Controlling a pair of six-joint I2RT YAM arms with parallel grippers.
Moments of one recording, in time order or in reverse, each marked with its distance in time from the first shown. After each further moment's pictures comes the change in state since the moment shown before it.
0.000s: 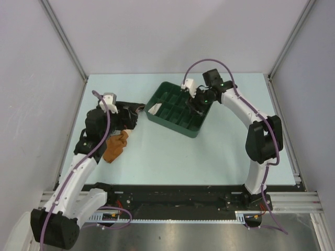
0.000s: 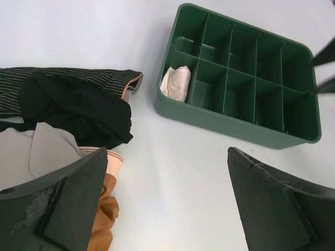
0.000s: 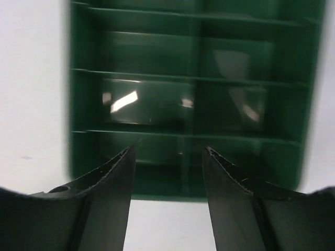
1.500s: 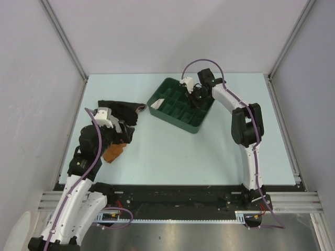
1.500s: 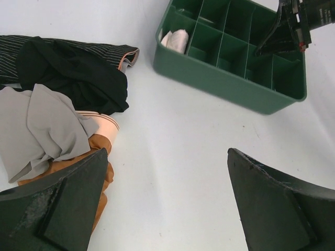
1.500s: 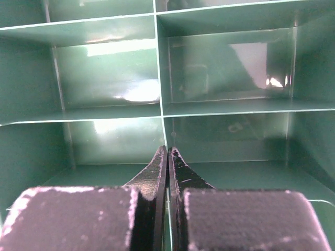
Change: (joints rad) left arm 0.000 -0.297 -0.121 -0.173 0.006 -0.034; right arm -0.045 0.356 0.272 0.013 0.060 0.158
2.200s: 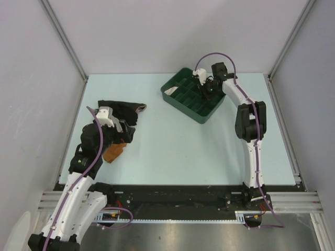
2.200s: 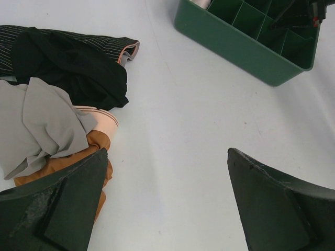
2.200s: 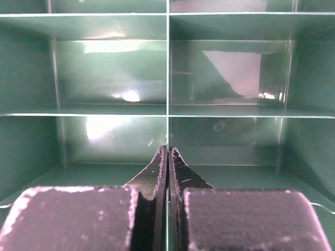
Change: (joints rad) left arm 0.000 0.033 0.000 0.001 0.001 -0.008; right arm -0.142 0.105 0.162 0.007 0.027 -0.031
